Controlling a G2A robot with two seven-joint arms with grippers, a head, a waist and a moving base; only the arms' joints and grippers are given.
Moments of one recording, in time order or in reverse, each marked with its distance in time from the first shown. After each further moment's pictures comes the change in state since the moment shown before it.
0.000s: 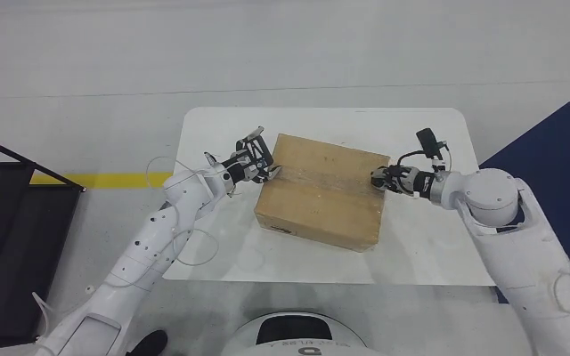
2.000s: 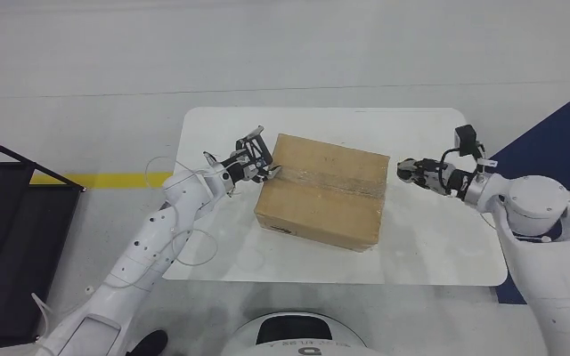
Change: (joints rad) left arm 0.018 0.003 -0.030 -0.023 -0.027 0.038 0.025; right arm -0.099 0.011 0.249 0.066 0.205 -0.154 -0.005
